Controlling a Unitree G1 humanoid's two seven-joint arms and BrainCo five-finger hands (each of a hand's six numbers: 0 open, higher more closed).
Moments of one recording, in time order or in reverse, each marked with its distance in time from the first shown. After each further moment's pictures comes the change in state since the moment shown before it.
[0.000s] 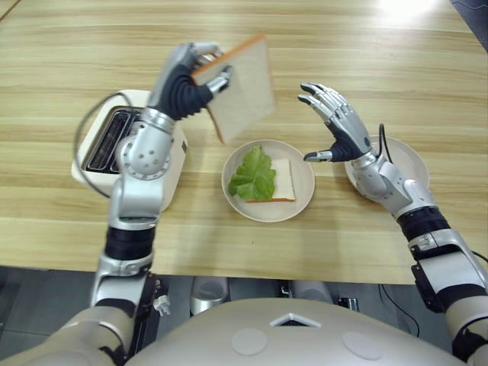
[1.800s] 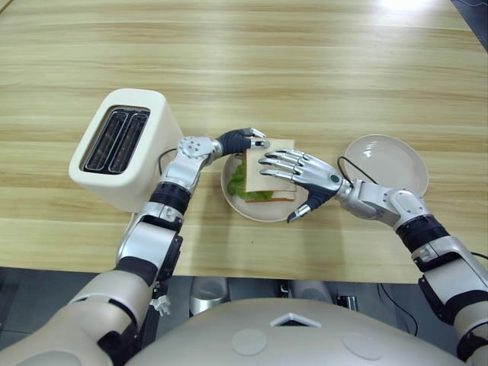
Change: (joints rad) left arm -0.307 -0.059 -0.101 1.008 -0.187 -0.079 -0.411; right arm 0.032 -0.047 0.217 -0.041 -0.306 -0.052 0.092
